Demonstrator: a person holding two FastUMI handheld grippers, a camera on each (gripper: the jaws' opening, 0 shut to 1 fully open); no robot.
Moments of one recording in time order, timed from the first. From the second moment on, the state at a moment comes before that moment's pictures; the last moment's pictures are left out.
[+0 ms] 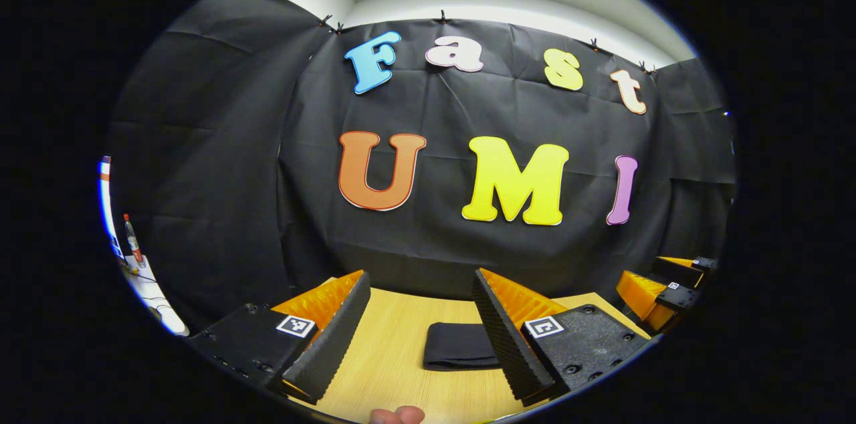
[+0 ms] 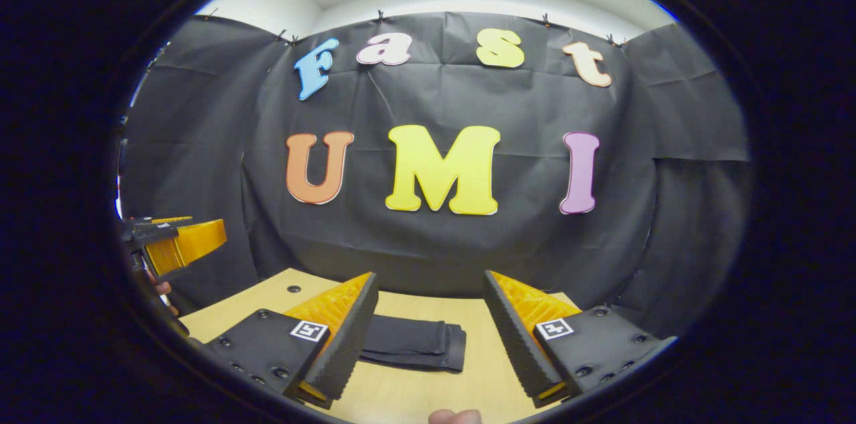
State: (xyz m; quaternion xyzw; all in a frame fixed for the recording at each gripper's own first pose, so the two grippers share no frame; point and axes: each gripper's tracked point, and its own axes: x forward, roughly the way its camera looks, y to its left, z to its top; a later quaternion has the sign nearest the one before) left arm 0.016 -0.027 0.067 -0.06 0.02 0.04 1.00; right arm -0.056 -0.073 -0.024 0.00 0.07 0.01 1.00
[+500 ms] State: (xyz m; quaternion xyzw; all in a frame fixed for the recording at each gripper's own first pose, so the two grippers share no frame) left arm 0.010 -0.028 0.067 -0.05 -0.01 0.02 1.00; right arm -0.063 -0.063 -0.026 0.02 0.06 0.00 1.00
